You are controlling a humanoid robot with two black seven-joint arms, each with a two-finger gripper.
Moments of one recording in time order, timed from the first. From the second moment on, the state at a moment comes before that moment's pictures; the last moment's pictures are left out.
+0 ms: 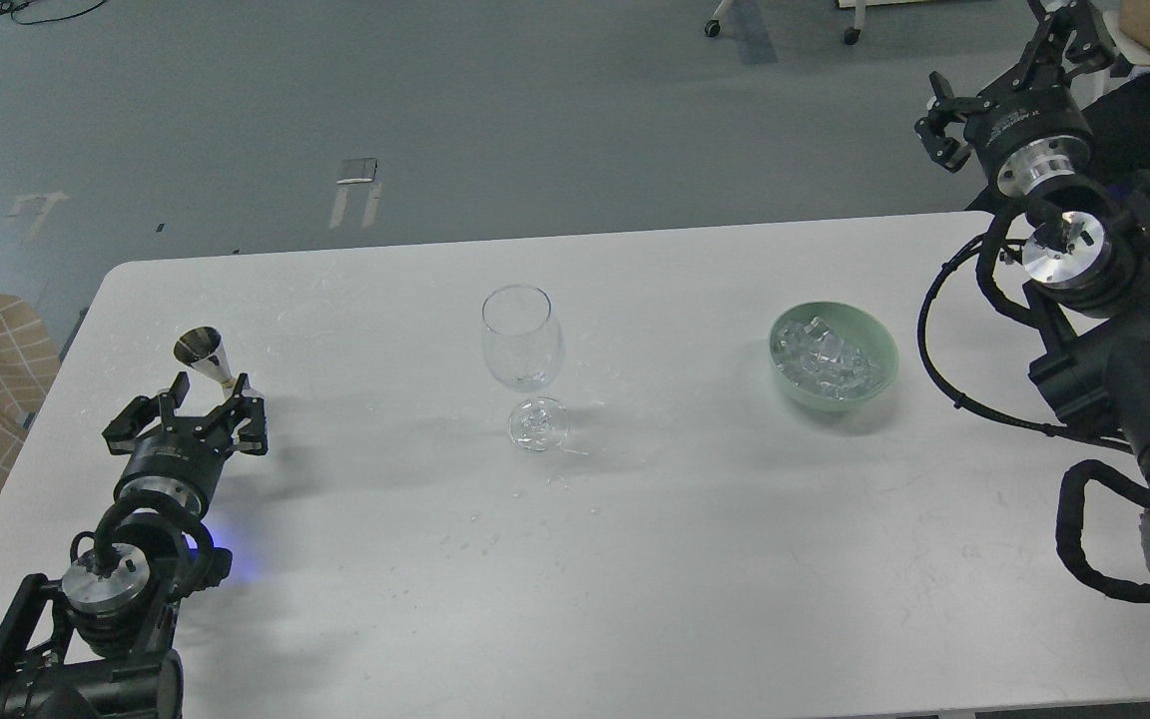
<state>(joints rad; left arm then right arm) -0.16 0.10 -1.71 -0.98 -0.11 -0.11 0.09 0.86 -0.13 1.44 0.53 -0.52 0.16 0.14</state>
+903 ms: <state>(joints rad) -0.28 0.12 -1.72 -0.82 -0.12 -0.13 0.13 0.86 -0.13 1.44 0.53 -0.52 0.16 0.14</state>
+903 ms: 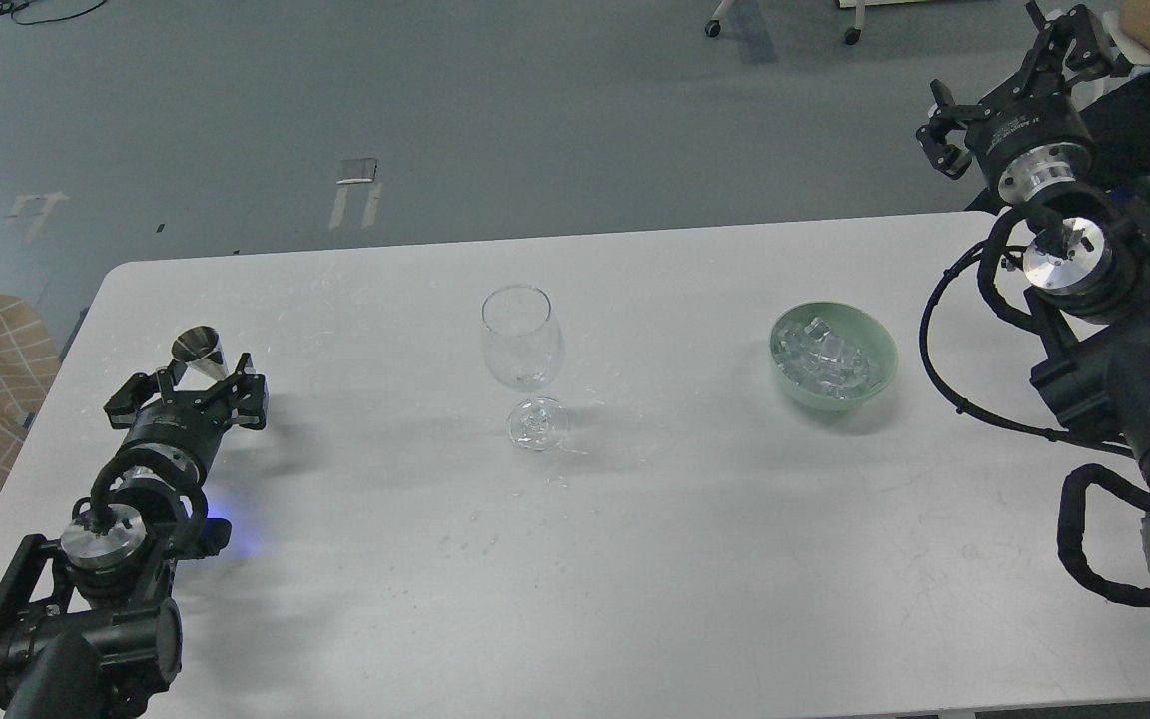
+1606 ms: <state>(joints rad) -0.35 0.12 -1.71 -0.68 -0.13 -0.16 0.14 0.86 -0.13 1.44 0.53 -0.52 0.15 0.14</state>
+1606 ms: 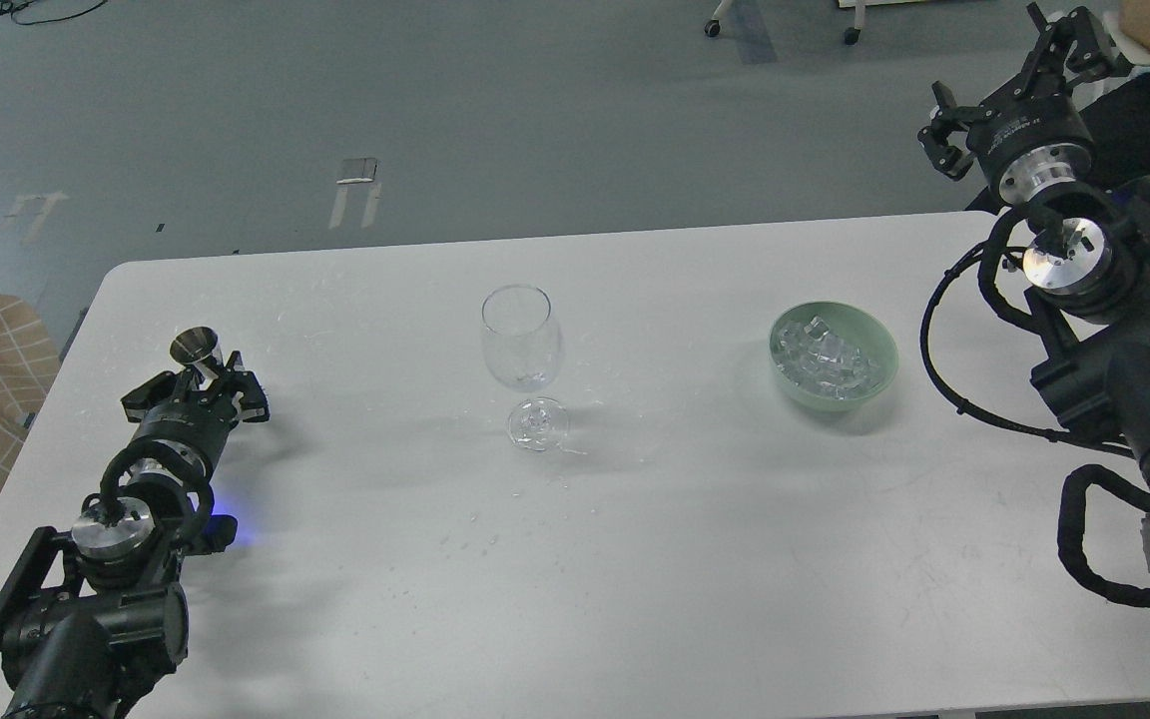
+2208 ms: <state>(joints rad) -0.37 0.13 -1.71 -0.67 -0.13 -0.20 0.14 0.87 -0.13 1.41 0.53 -0.52 0.15 0.14</state>
